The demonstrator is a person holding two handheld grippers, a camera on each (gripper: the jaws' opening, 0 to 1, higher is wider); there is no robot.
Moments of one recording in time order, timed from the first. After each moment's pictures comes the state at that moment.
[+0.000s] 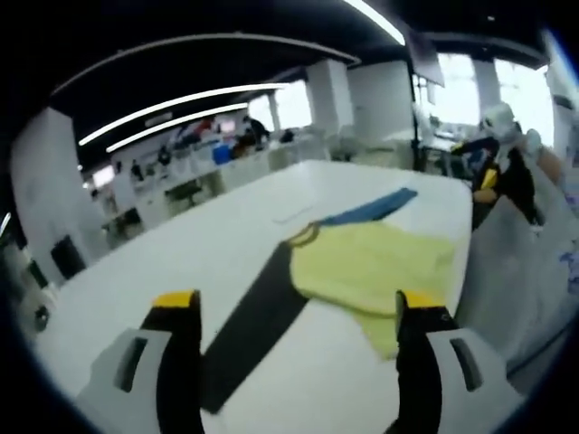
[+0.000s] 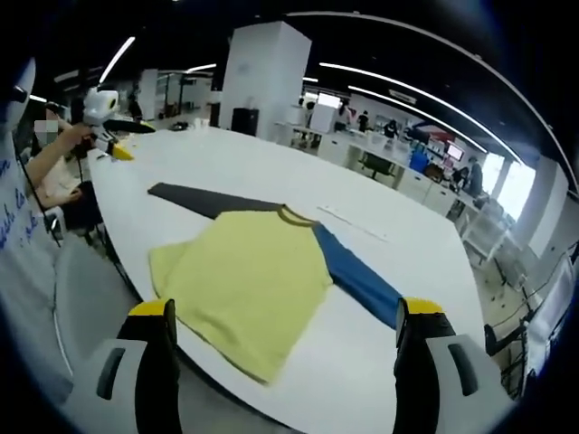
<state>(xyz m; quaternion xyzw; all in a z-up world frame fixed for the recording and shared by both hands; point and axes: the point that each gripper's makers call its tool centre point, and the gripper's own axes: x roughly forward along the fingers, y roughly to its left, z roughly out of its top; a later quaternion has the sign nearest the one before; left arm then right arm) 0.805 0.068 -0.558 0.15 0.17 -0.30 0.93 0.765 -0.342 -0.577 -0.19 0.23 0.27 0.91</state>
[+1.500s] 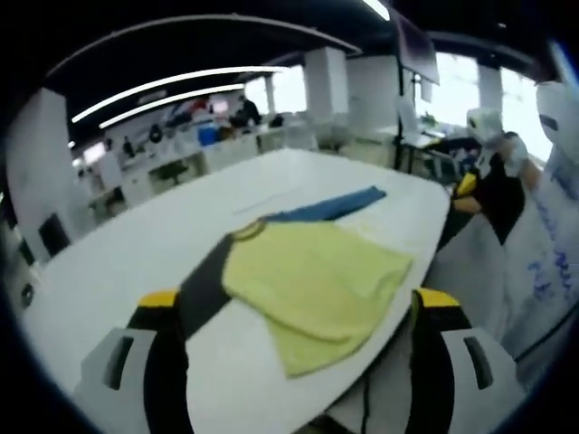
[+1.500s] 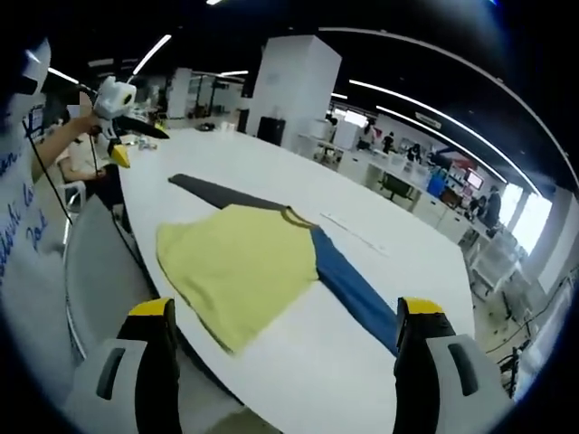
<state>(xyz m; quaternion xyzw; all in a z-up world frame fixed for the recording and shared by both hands) 0.744 -0.051 -0.567 0.11 0.21 -0.30 0.92 0.758 -0.411 -0.572 -0.23 0.19 0.34 0.89</state>
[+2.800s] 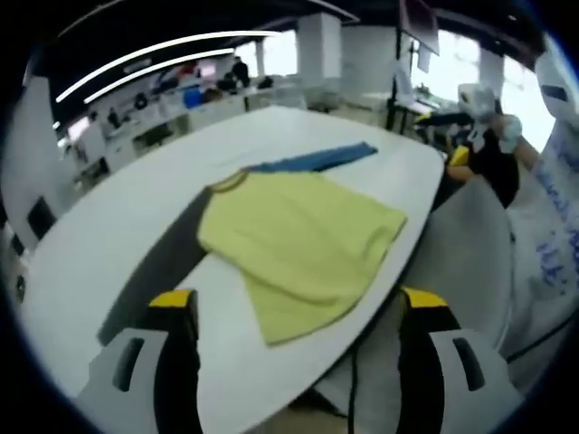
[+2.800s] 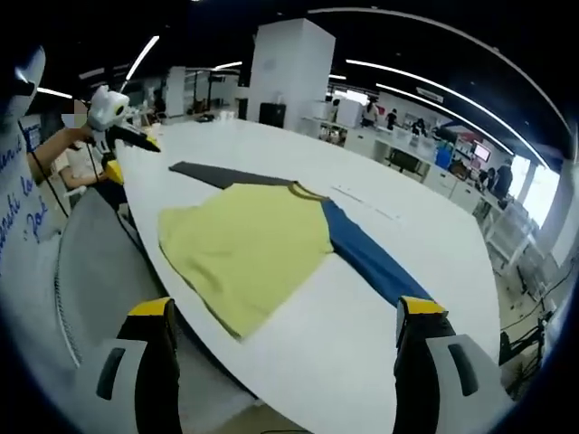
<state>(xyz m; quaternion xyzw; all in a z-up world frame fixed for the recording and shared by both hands) 0.734 -0.049 -0.643 0.13 0.32 -0.32 0.88 0.762 -0.404 -0.631 -0.19 0.25 0.35 0.88</state>
